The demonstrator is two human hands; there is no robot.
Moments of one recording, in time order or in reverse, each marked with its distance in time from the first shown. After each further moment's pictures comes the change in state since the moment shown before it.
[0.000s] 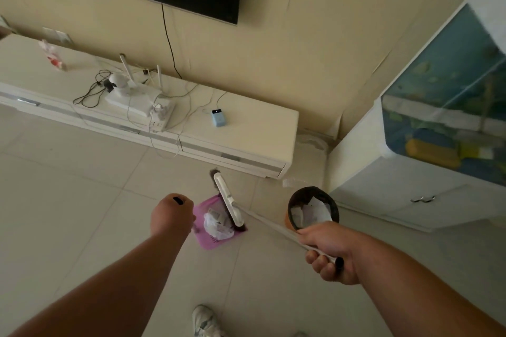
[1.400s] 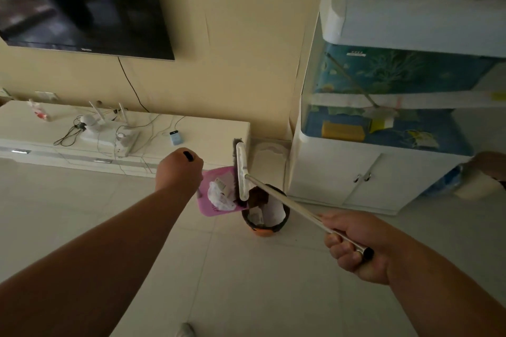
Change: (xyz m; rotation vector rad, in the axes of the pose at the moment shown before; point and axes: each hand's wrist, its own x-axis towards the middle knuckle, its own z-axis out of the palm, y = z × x) left_hand -0.311 0.175 0.148 0.163 0.156 0.458; right_hand -0.141 0.222 -0.299 0.472 -0.166 -0.293
